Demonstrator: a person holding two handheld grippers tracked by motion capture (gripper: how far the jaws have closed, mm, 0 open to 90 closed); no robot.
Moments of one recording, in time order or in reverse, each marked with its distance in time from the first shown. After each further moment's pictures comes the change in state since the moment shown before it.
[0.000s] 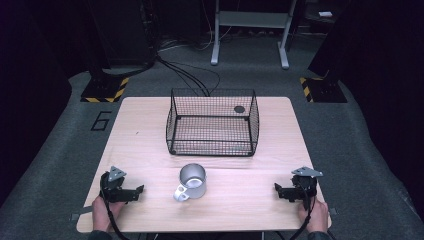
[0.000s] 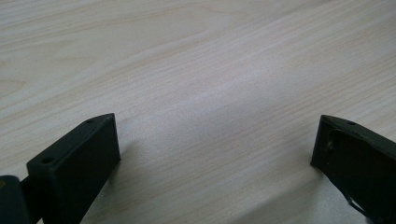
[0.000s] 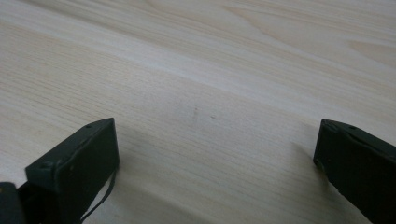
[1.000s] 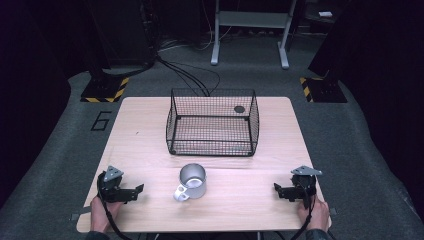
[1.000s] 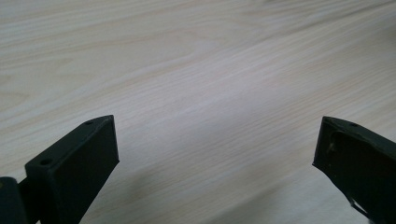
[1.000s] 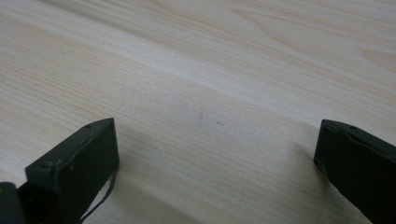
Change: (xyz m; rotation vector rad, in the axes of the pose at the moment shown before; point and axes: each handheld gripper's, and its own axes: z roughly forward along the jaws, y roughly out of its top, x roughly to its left) left arm -0.006 0.009 -0.019 -0.055 -0.062 -0.033; right arm -0.003 0.002 0.001 0.007 0.024 -0.034
